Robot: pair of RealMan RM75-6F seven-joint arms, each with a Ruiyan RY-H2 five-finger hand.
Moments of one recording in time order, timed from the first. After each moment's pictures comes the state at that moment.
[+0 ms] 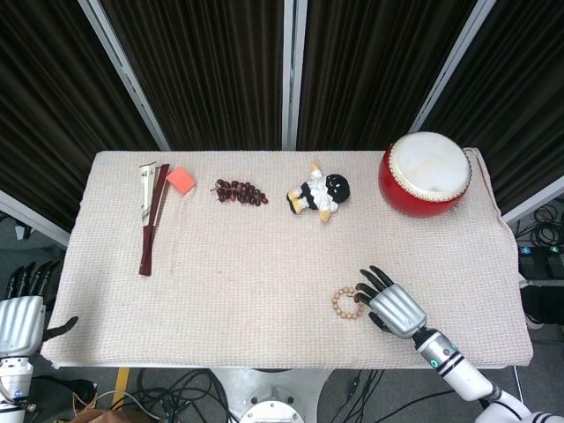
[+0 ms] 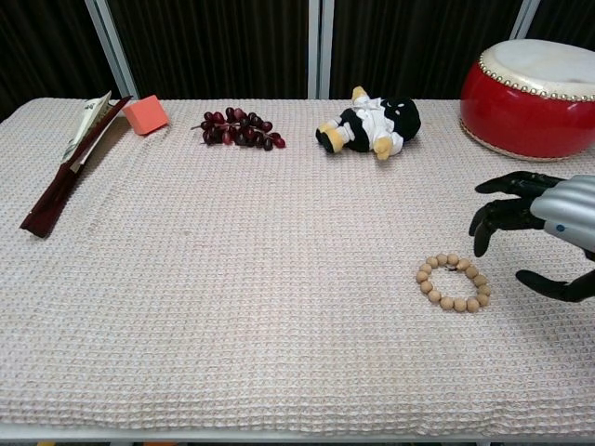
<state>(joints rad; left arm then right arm) -0.03 -1.28 -0.05 -1.48 1.44 1.52 0.05 0.42 -1.40 -0.03 -1.40 -1.76 1.09 -0.11</state>
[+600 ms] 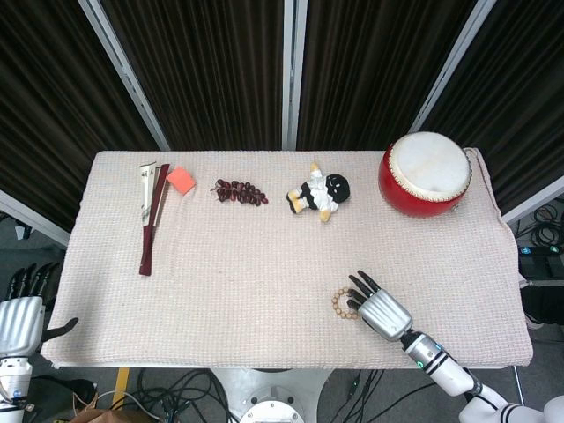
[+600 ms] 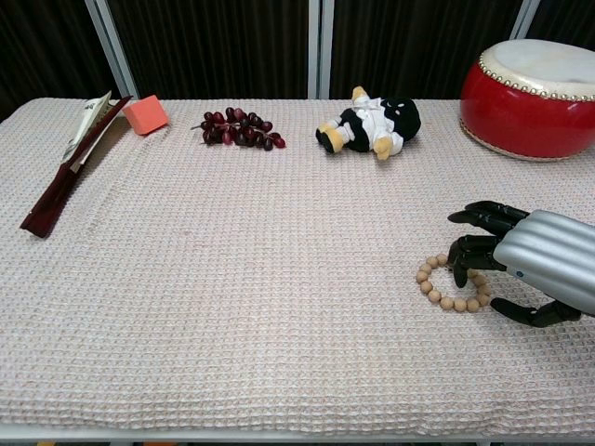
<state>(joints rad) -0.03 -1.28 -0.05 -1.46 1.44 1.50 0.01 0.43 -1.61 -0.10 -1.07 -1.84 1.21 -0.11</state>
